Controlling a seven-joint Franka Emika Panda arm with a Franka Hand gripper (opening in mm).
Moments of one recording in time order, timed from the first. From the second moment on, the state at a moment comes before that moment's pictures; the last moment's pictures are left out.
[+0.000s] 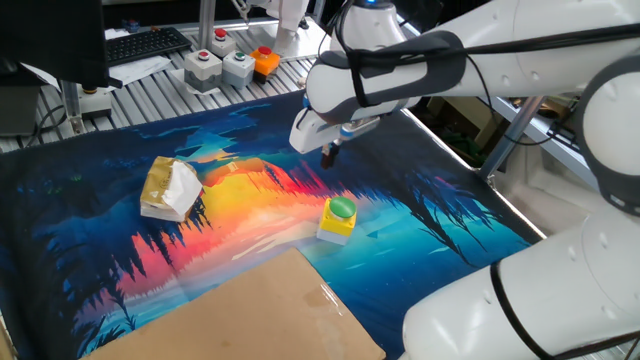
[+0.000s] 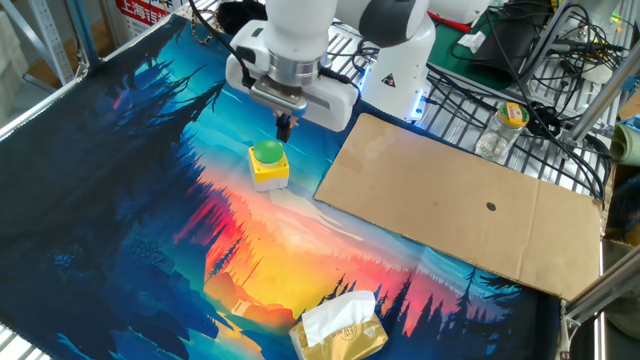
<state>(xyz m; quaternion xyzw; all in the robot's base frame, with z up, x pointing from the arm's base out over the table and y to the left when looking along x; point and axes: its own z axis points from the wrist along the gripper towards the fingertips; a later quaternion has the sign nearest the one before) 0.420 -0.061 0.245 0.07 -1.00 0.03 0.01</state>
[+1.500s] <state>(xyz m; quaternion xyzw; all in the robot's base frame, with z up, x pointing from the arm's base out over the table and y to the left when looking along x) 0.400 -0.069 0.237 0.07 -1.00 0.02 0.06</state>
